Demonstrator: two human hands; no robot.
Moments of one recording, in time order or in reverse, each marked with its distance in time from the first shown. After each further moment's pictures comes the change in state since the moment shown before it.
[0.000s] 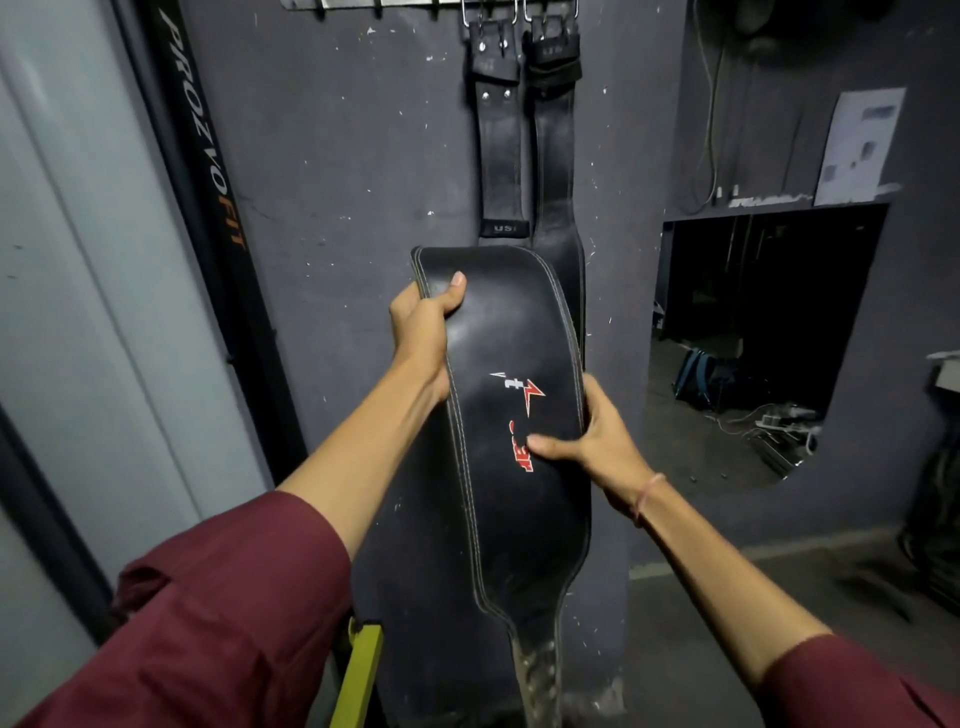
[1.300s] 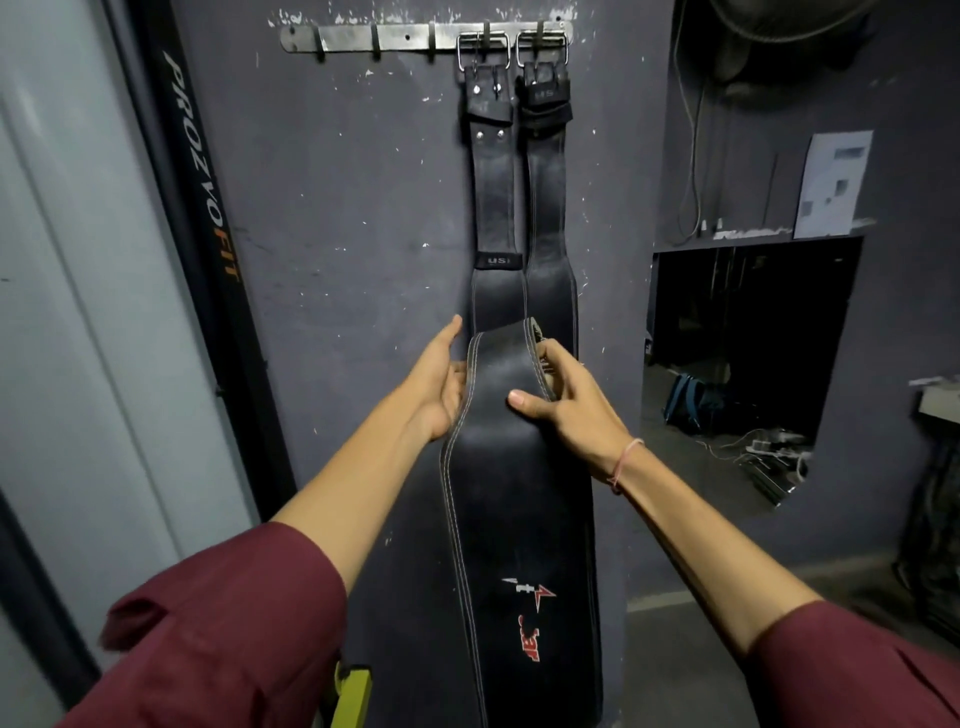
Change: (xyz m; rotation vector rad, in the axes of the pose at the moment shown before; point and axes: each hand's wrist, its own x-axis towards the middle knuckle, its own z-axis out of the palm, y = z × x) left_hand 0.006 -0.001 -0.001 0.114 -0.278 -0.621; right_hand 0.041 -0.063 0.023 -0.056 -0.099 -0.128
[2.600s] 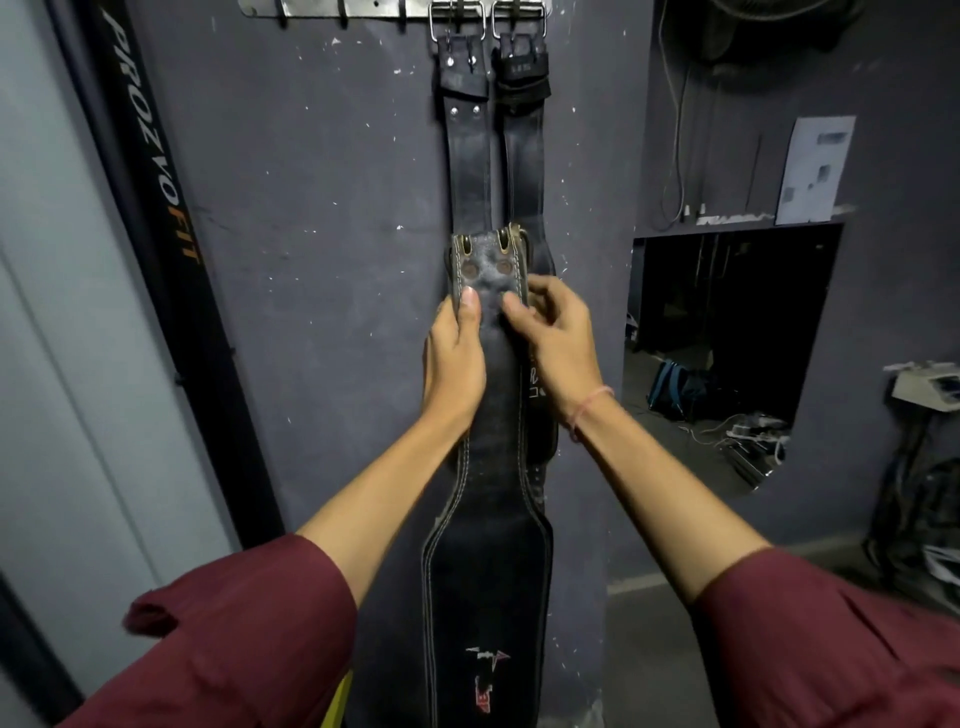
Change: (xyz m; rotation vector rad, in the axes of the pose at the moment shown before) left_hand 0.011 -0.031 0.054 0.260 0.311 0.919; right_hand 0.025 -0.033 -0.003 0.023 0.328 -0.168
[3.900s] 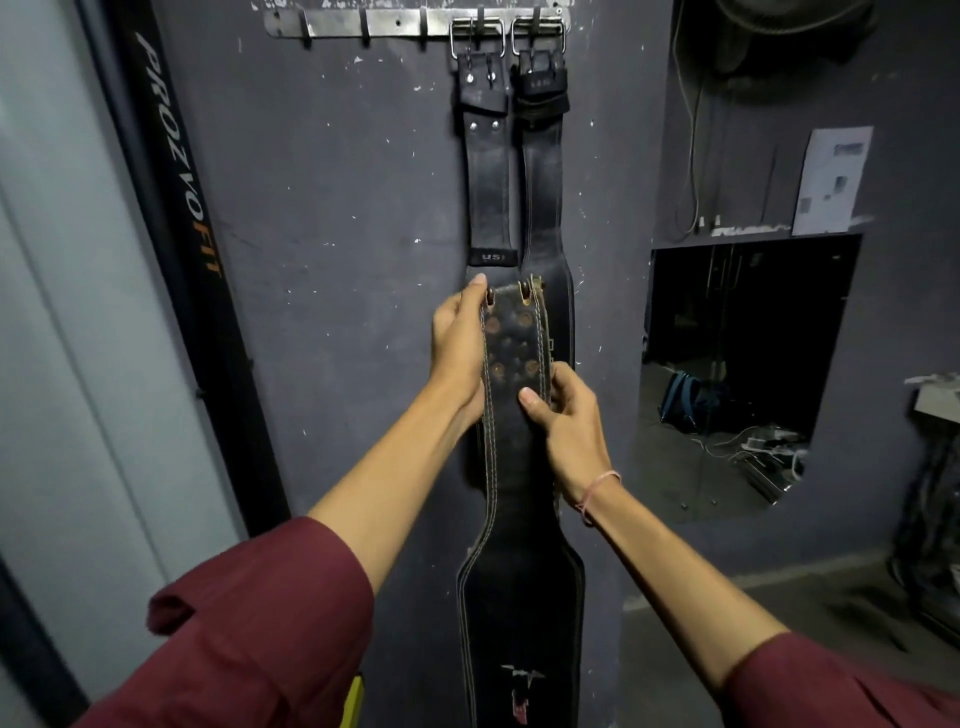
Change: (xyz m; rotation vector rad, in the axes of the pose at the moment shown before) left_hand 0.029 0.017 -0.005 -0.348 0.015 -0.390; right_hand -0.040 0.054 0.008 0.039 0.003 0.127
